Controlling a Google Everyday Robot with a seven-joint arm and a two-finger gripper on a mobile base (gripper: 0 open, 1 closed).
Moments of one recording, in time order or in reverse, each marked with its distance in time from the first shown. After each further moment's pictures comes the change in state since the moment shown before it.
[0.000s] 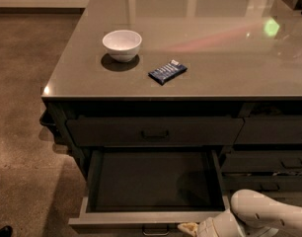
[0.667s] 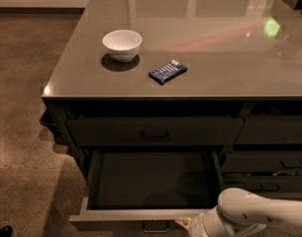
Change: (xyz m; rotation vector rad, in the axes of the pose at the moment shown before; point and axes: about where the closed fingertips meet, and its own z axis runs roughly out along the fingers) arm 0.004 -0.026 0.013 0.114 0.142 -0.031
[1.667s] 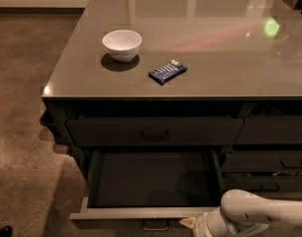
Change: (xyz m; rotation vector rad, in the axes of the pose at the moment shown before) arm 0.025 -0.024 0.007 0.039 0.011 0.026
